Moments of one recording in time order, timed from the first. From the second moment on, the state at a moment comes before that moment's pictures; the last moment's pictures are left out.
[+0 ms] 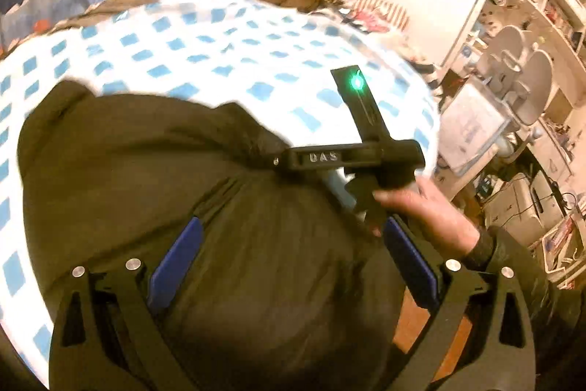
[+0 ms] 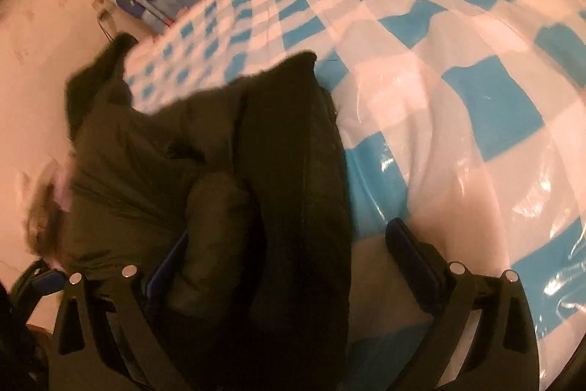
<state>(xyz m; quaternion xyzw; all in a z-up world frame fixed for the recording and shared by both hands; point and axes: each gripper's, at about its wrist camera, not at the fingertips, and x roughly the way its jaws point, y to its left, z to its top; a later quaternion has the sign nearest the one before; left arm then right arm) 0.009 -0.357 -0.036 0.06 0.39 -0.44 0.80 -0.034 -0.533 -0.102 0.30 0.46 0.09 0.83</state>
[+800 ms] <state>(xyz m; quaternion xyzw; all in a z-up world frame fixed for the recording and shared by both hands) 0.019 -0.339 -0.083 0.09 0.41 -0.37 0.83 -0.067 -0.498 -0.100 0.42 0.40 0.19 0.79</state>
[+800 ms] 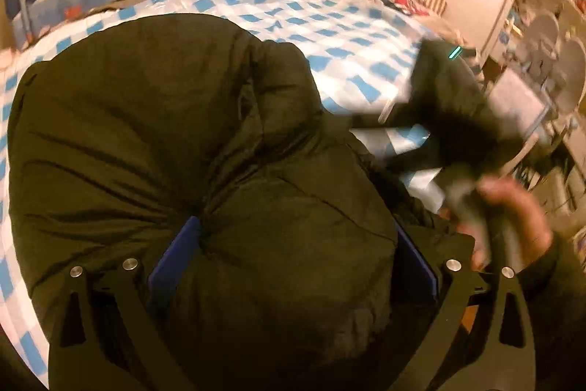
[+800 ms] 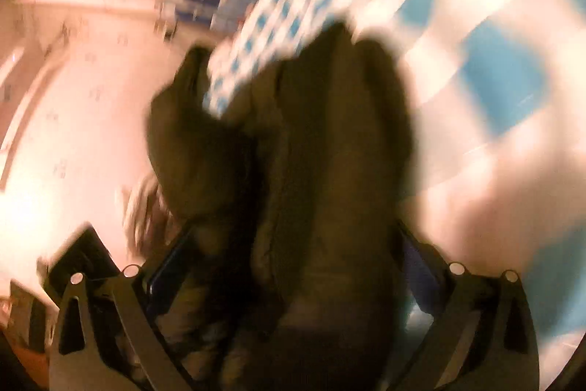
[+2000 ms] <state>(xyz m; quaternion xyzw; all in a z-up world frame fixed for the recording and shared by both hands) 0.070 -0.148 -0.155 -0.28 0.56 -0.34 0.70 -0.059 -0.430 -0.099 0.30 0.58 0.21 0.73</state>
